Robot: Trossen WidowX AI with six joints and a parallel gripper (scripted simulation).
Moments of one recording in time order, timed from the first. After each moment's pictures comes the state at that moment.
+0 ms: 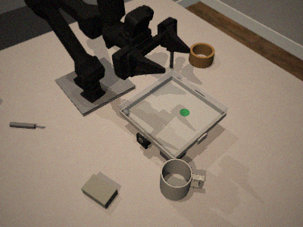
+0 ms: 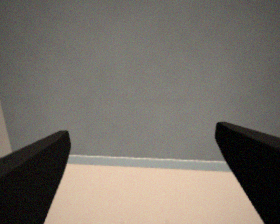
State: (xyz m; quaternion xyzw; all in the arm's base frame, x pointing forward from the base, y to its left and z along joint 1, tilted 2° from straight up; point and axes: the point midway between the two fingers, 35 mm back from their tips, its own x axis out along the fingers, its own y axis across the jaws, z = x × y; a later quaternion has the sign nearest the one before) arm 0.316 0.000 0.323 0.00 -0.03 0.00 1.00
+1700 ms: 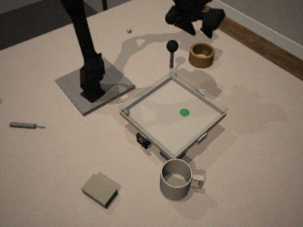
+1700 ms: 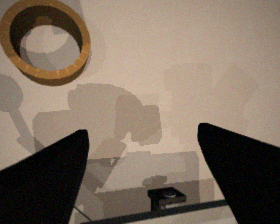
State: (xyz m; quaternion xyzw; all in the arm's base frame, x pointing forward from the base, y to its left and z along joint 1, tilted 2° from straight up) arm 0.221 0.286 0.208 -0.46 0.31 0.52 0.65
